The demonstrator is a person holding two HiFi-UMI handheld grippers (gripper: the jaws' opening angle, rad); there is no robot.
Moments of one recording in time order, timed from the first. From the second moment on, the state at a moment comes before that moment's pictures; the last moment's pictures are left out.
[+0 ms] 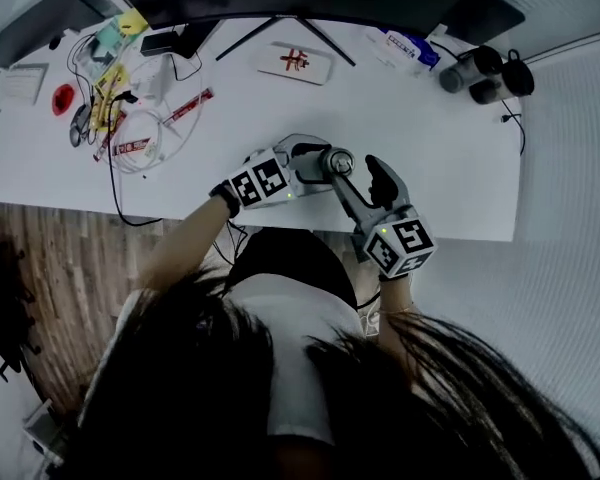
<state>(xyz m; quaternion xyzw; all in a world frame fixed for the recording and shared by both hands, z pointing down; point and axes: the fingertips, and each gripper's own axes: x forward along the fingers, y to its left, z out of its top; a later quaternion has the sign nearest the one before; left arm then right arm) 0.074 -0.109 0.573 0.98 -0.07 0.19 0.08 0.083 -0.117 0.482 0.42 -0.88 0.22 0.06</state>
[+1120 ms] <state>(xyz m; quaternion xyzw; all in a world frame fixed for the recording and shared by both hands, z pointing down) 0.075 -0.101 0.574 0.97 0.04 0.24 0.06 0.052 -0.104 0.500 0.09 -0.97 0.09 0.19</state>
